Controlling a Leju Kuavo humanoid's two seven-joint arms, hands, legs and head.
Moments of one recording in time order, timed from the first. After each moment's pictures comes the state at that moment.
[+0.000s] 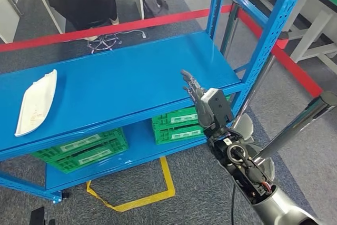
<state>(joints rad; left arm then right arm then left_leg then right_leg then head) -0.38 0.04 1.52 -0.13 -1.34 0.17 -0.31 -0.22 -0.18 0.44 -1.70 -0.04 -0.13 -0.14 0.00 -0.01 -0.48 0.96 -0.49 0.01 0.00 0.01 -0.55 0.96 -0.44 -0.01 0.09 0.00</state>
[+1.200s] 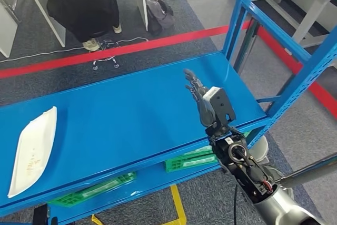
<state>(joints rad) -0.39 0.04 1.52 -0.13 -1.36 0.19 -0.31 -0.22 -0.18 0.44 -1.70 -0.05 -0.14 -0.14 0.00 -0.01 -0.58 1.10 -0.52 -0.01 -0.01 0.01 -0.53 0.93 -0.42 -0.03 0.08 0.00</state>
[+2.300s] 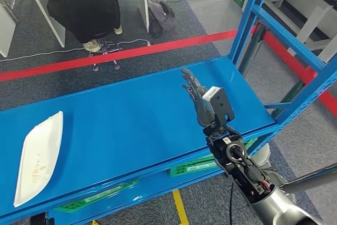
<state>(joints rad) -0.39 0.04 1.52 -0.13 -1.38 0.23 -0.32 -0.23 -0.18 0.43 -1.69 -0.07 -0.14 -0.16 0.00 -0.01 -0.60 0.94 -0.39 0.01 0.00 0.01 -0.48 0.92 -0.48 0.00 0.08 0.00</state>
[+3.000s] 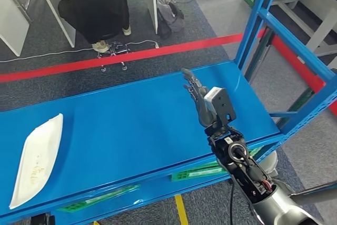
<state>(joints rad) -0.38 0.04 1.52 -0.13 -1.36 0.23 -0.33 -0.24 -0.18 0.44 -1.67 -0.08 -0.12 -0.17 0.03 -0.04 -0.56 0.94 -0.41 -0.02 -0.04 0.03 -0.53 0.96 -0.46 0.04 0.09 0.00</state>
